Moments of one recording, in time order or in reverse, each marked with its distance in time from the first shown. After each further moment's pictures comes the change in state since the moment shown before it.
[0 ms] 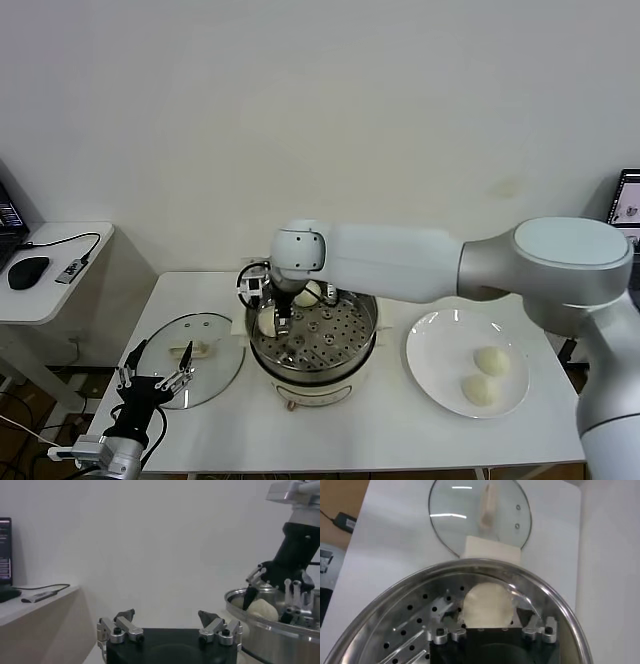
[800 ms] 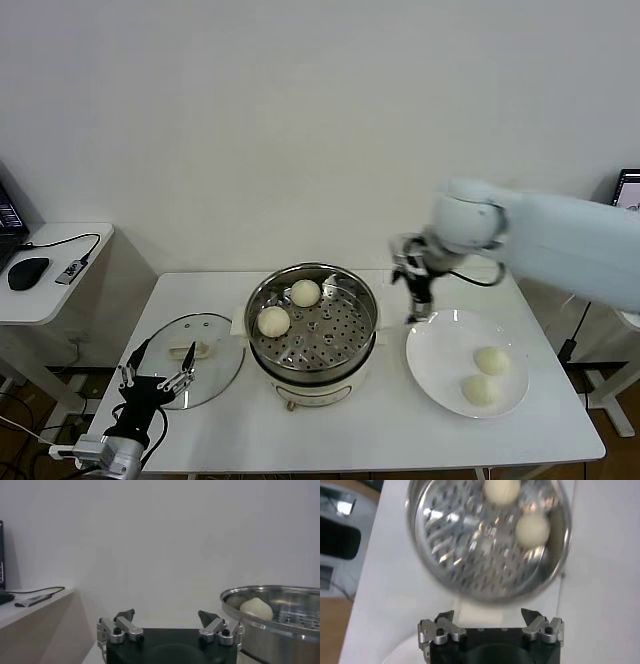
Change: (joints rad) left arm 0.009 0.021 0.009 -0.002 0.007 0.005 0.002; right arm 0.090 -0.747 -0.015 0.404 -0.323 0.185 -0.266
